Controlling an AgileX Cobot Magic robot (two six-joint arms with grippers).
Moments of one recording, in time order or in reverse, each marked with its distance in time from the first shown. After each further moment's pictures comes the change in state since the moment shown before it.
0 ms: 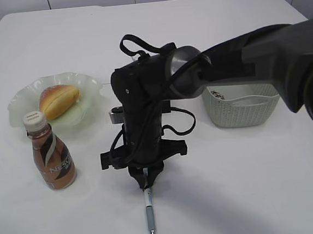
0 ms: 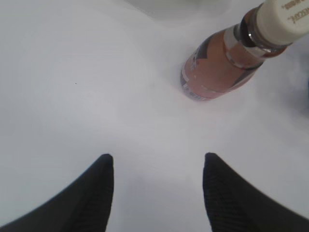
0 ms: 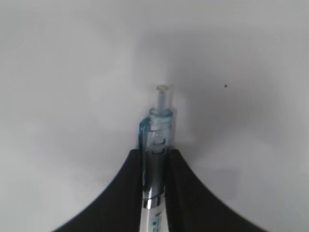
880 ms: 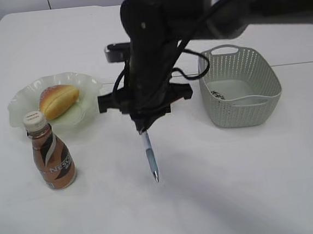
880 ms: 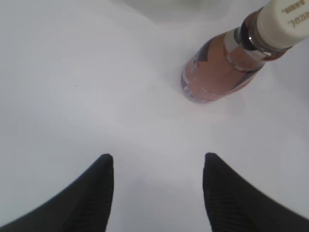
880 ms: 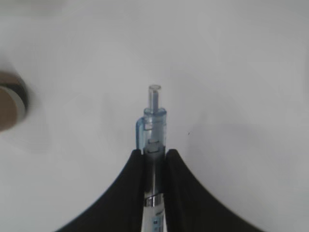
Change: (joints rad) left arm 0.000 0.000 0.000 0.000 -0.008 0.000; right arm -0.043 -0.226 -0.002 -0.107 -0.042 -0.059
